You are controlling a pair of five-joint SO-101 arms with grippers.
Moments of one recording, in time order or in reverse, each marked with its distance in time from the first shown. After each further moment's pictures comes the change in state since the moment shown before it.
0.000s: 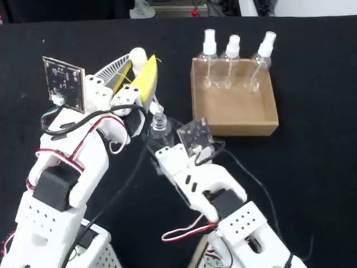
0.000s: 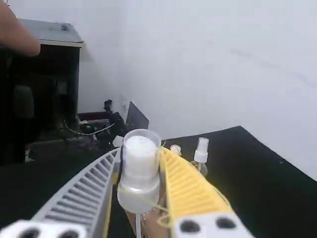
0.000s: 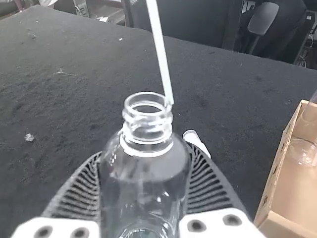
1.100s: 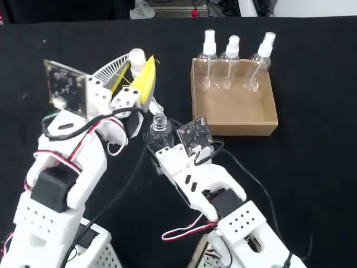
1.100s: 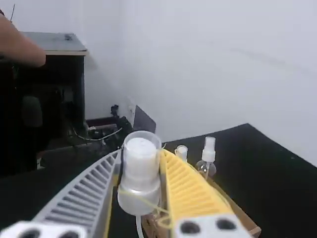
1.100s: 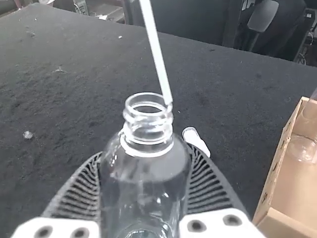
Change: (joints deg) left arm 0.4 1.0 -1.9 3.3 -4.6; right arm 0.0 0.0 0.1 0.0 0.0
